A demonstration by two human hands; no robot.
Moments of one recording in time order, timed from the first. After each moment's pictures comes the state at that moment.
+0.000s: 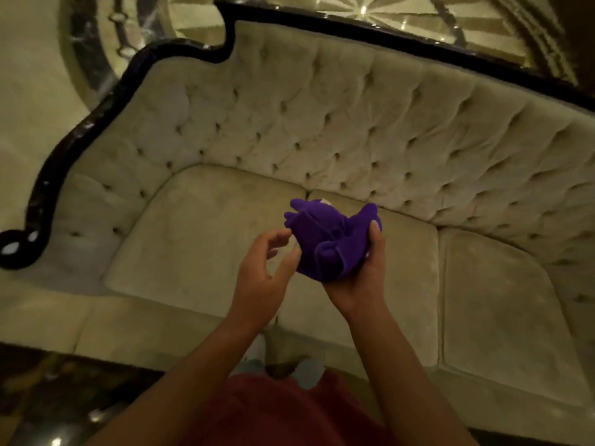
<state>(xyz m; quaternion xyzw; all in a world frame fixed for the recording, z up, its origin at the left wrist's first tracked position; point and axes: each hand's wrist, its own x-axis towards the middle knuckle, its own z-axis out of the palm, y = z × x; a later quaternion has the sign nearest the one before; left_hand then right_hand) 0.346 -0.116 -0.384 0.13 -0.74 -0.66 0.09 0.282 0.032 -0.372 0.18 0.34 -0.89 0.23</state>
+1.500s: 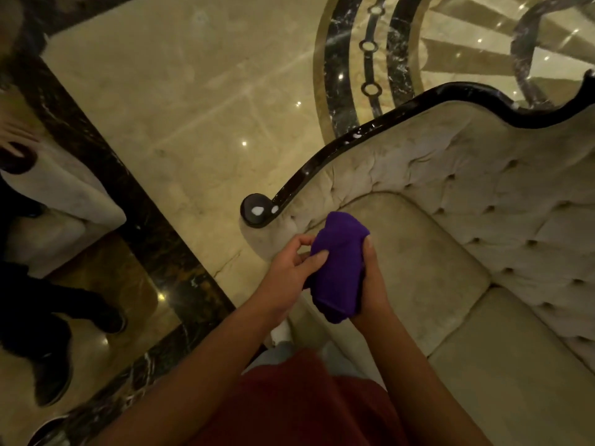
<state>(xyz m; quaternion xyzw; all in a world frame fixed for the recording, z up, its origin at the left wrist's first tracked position) 0.441 -0.510 -0.402 0.37 -0.45 -0.80 0.11 0.326 -0.405 -0.420 0.02 0.53 -0.68 0.50</state>
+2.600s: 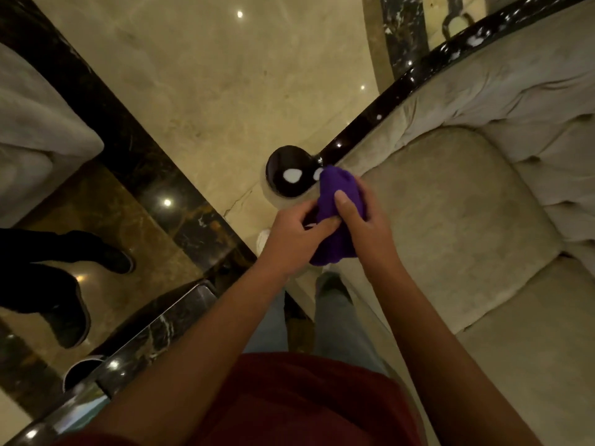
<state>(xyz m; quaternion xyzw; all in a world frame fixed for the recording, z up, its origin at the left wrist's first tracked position) 0.438 -0.675 -0.559 0.44 -0.51 -0.74 0.05 0.317 -0.586 -0.565 -0.10 0.75 -0.47 0.46</state>
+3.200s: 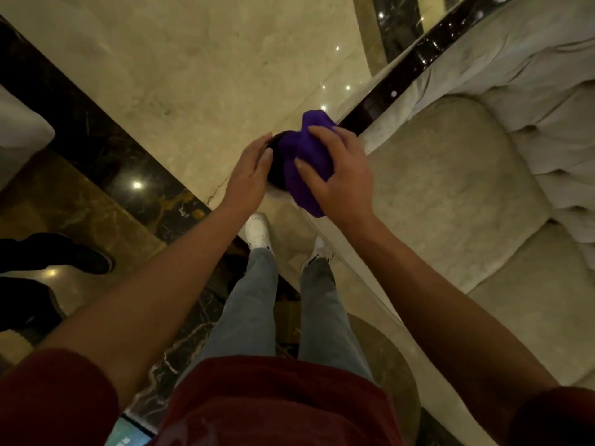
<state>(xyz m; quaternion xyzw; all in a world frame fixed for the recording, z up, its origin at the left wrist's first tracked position) 0.453 -0.785 -0.694 0.47 -0.64 -0.61 0.00 0.318 -0.667 -0.632 -0.39 0.85 -0.28 0.18</state>
